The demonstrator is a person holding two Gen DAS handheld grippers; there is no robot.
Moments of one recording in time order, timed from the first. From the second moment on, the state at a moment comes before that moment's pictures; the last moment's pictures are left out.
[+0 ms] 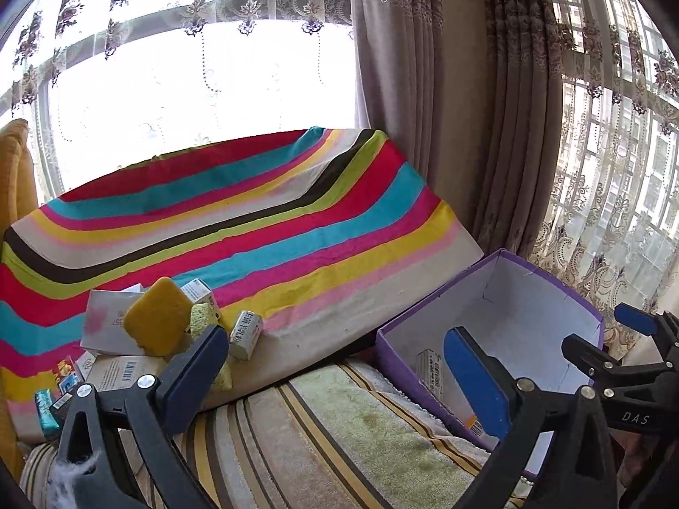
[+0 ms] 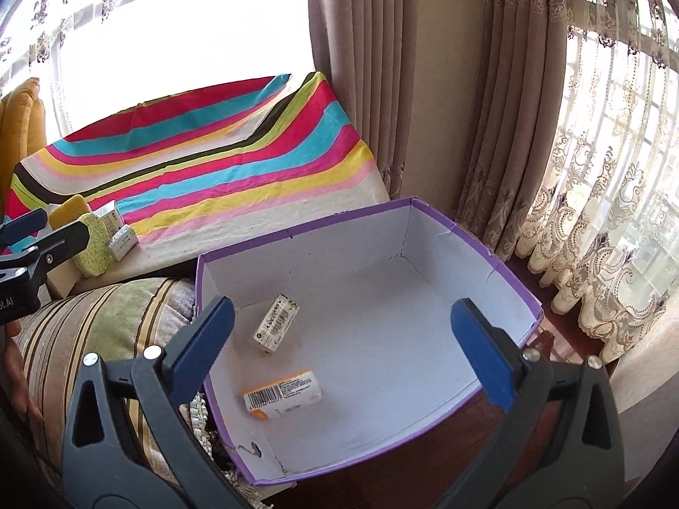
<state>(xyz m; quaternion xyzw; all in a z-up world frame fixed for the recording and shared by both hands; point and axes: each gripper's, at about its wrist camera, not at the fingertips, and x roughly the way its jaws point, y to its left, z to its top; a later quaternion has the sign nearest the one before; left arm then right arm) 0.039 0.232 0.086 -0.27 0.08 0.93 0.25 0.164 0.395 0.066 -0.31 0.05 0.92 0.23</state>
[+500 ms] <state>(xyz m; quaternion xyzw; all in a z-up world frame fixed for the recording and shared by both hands) 0.049 0.109 0.088 -0.27 0.01 0.94 0.19 0.146 0.348 0.066 -0.32 0.05 0.94 0.10</state>
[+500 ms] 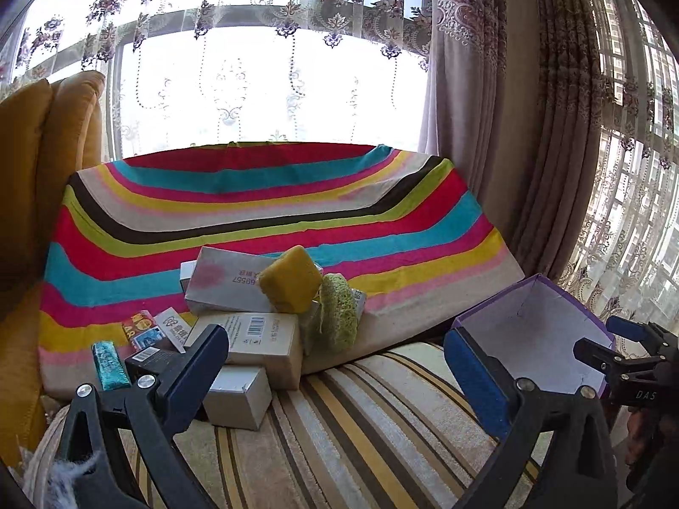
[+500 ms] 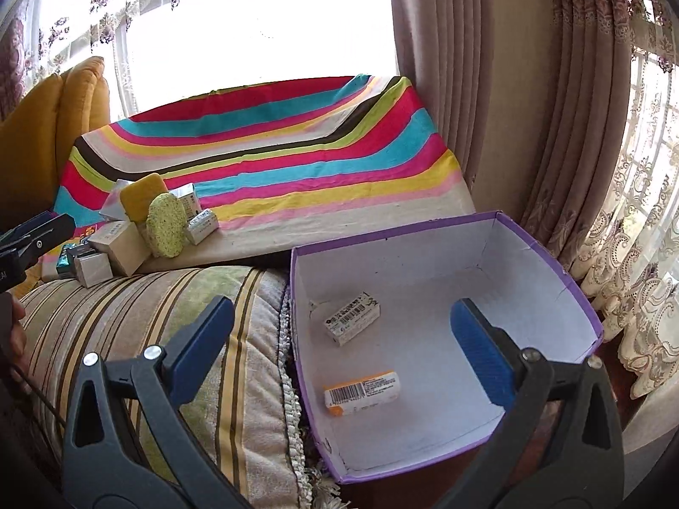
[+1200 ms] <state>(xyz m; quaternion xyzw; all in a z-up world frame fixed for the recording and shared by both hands) 0.058 -0.010 0.059 -0.32 -0.11 0.93 0.13 0.070 0.266 0.065 -0.36 0.04 0.93 0.00</state>
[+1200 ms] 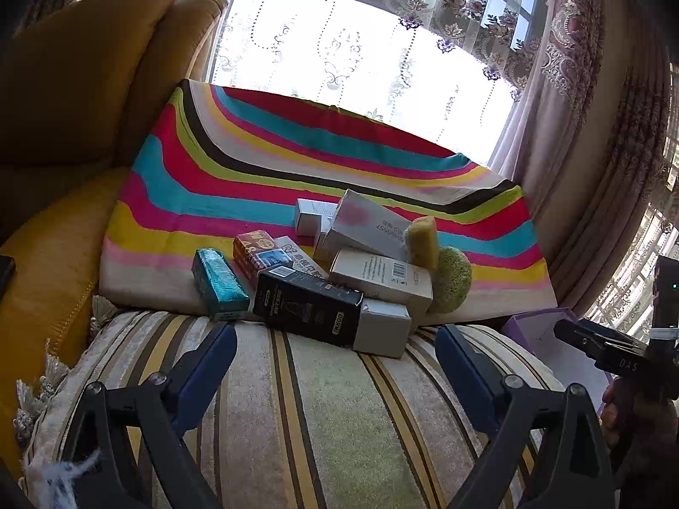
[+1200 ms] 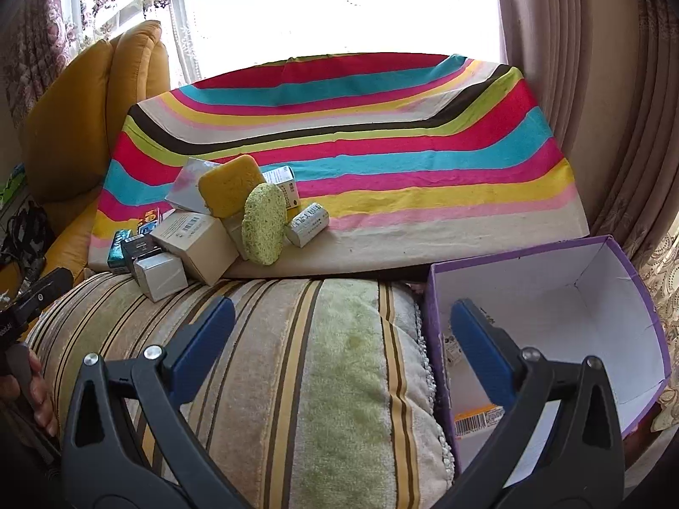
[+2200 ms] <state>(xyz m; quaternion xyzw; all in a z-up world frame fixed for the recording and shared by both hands) -0.076 0.080 0.054 -0.35 -0.15 0.90 0.23 -0.044 0.210 0.034 -0.42 0.02 0.91 -0.04</state>
